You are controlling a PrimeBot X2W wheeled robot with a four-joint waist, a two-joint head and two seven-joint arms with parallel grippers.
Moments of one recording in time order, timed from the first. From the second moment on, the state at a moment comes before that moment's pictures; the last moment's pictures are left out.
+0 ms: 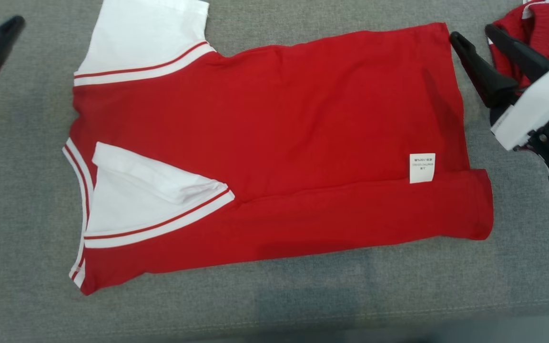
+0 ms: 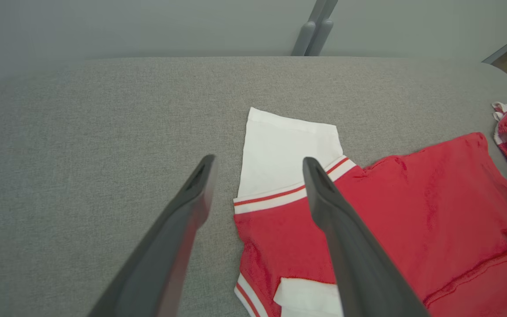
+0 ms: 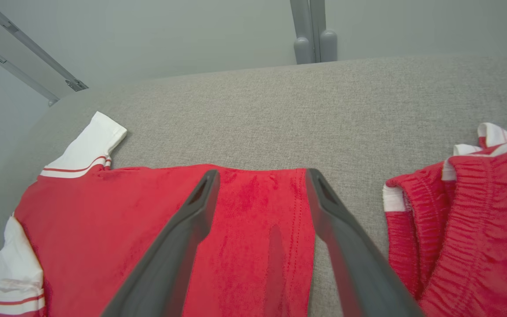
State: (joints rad) left arm -0.67 0.62 -0.15 -0.17 -0.98 0.06 0.74; right arm -0.51 -0.51 0.33 -0.12 0.79 -0.08 0.37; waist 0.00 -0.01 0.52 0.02
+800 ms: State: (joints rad) left arm -0.98 0.74 -0.26 0.01 -0.82 0.03 0.88; right arm -0.79 -0.30 0.46 0.04 0.74 0.03 0.28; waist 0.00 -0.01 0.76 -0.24
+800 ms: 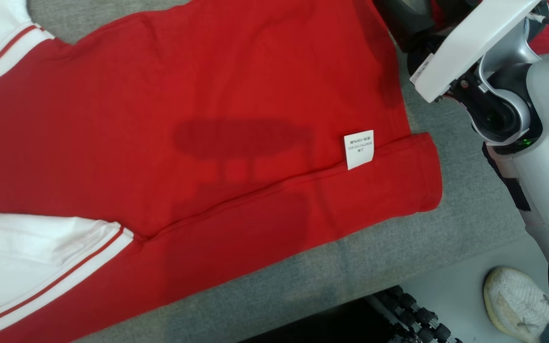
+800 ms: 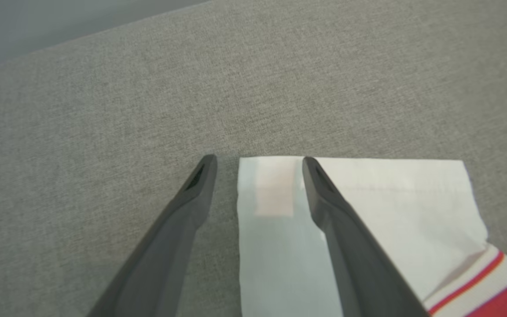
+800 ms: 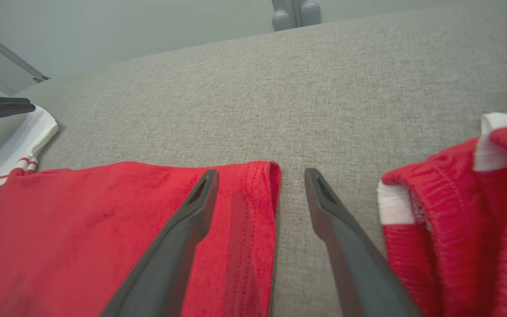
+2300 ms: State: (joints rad) left arm -1.08 0.65 -0.33 0.18 -0.85 -0.06 0.93; right arm -0.86 -0.28 0.51 0.26 0.71 0.10 0.20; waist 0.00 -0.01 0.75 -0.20
